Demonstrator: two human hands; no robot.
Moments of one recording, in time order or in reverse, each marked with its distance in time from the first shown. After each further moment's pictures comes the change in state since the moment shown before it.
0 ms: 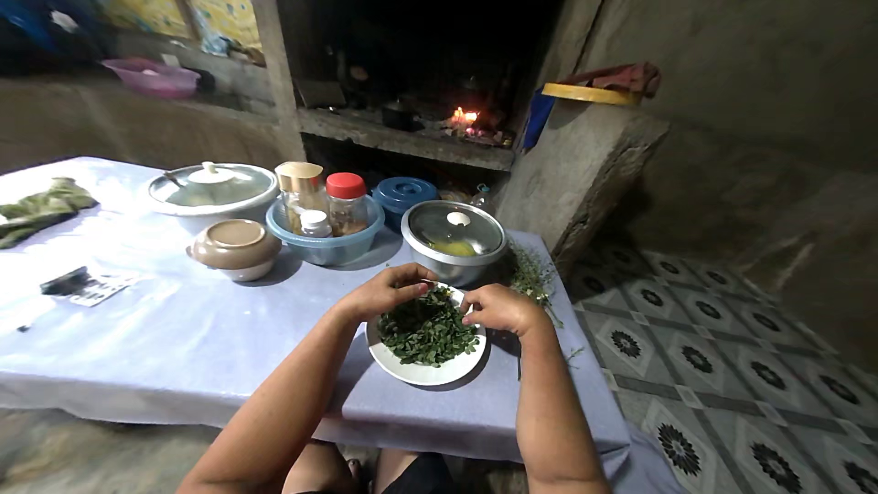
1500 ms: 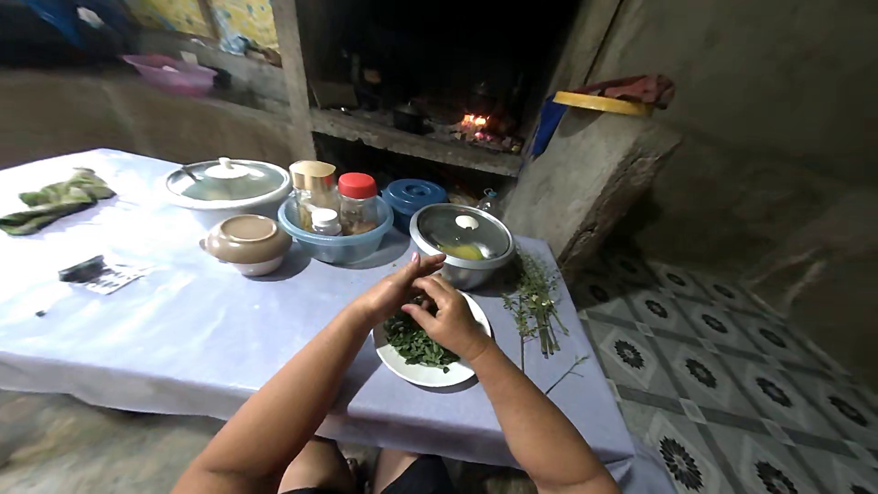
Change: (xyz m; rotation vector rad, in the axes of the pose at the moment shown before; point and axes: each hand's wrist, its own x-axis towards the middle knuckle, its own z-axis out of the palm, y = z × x) left_hand 0.002 0.005 0.015 -0.286 0.094 -0.022; right_hand 0.052 -0.055 0.080 0.299 0.800 -0.549
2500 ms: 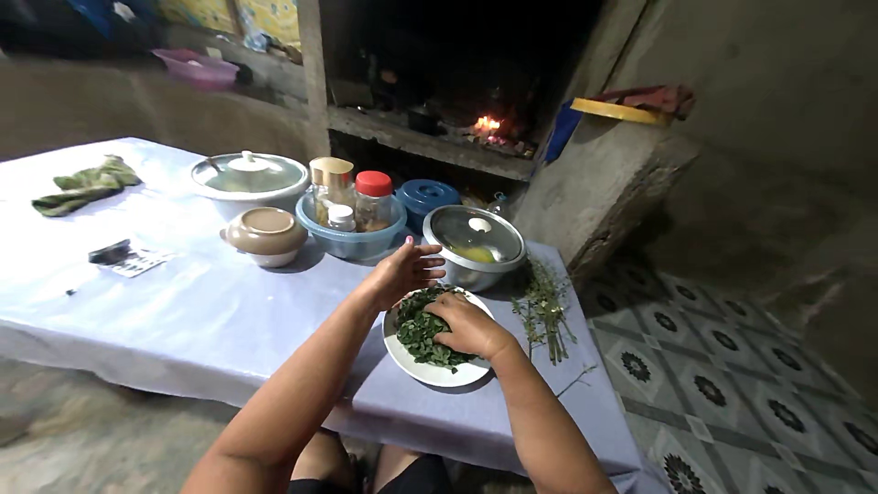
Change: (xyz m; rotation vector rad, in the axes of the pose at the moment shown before) left_hand 0.003 0.003 -0.020 -0.272 0.153 -0.082; right_hand 0.008 0.004 -0.027 -0.401 -0.781 0.221
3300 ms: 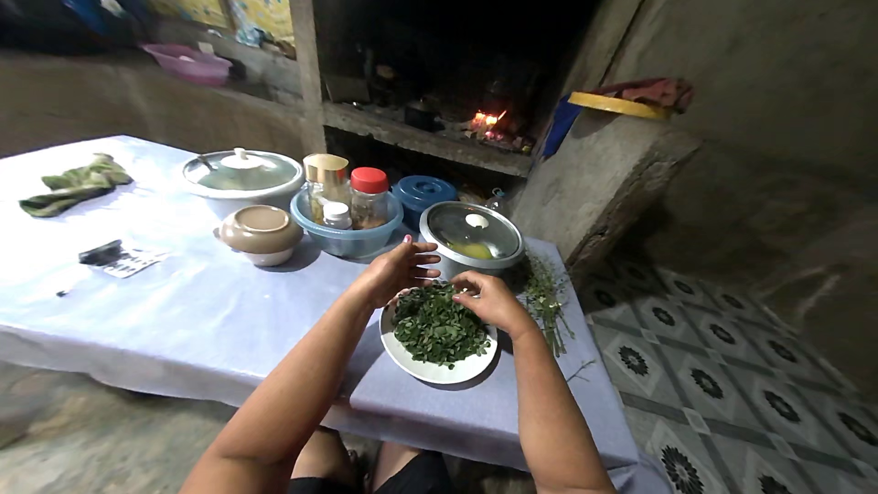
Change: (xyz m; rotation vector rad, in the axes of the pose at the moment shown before) left_hand -0.005 0.007 0.002 0.075 0.041 -0.014; right_hand -0.016 0.031 -0.031 0.524 0.282 0.163
